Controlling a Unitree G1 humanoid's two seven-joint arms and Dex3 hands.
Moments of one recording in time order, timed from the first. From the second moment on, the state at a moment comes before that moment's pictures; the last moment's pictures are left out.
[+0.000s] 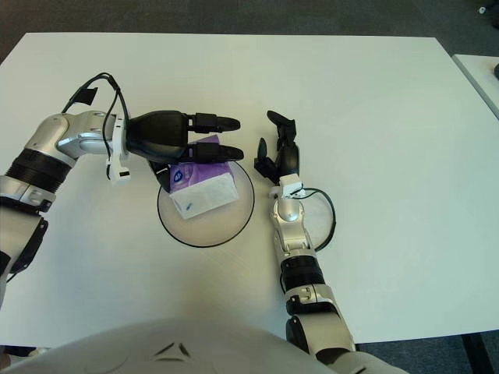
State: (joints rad) left arm -0.89 0.60 -0.44 0.43 0.73 -1.26 -0.31; right arm -0.22 0.04 0.03 0.39 -0.09 -0.46 -0.22
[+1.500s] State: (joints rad) left arm -0.97 0.67 -0.55 0.25 0.43 -1.05 -0.82; right arm -0.23 0.05 0.03 0.40 -0.10 -0.46 -0.27
